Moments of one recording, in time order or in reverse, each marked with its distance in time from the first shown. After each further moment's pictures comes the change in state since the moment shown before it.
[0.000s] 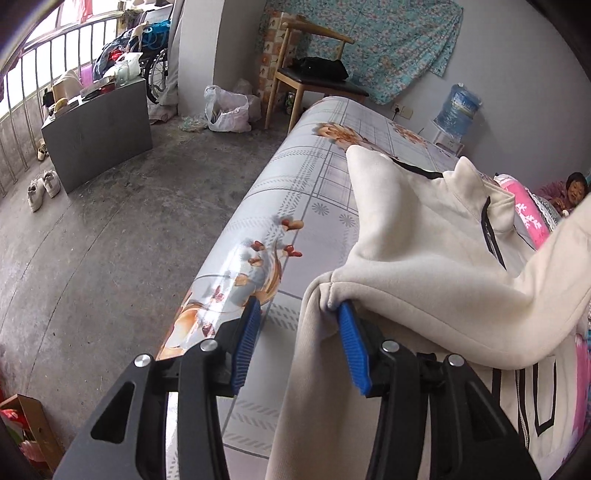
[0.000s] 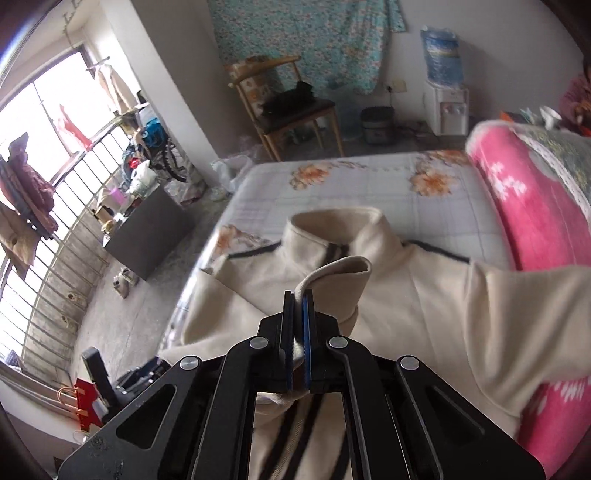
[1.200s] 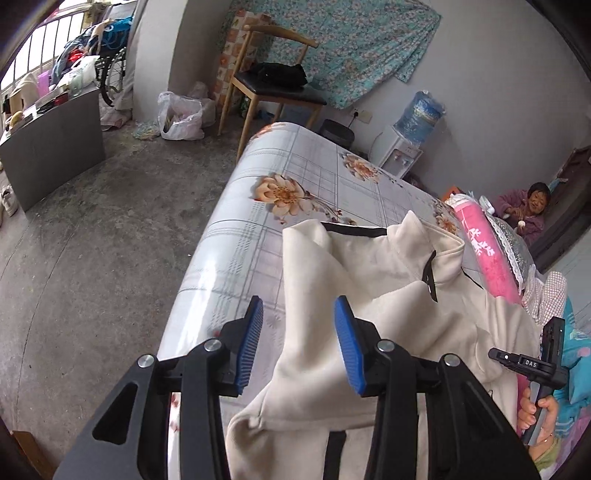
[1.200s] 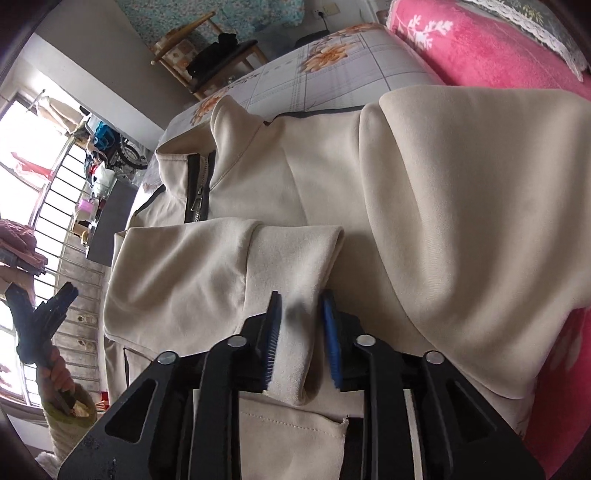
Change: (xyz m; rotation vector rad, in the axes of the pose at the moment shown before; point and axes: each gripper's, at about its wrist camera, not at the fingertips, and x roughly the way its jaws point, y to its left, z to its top) left arm 0.003 -0.039 0.113 0.046 0.069 -0.191; right arm 0.062 -0.181 -0.108 0.313 0.236 -0.026
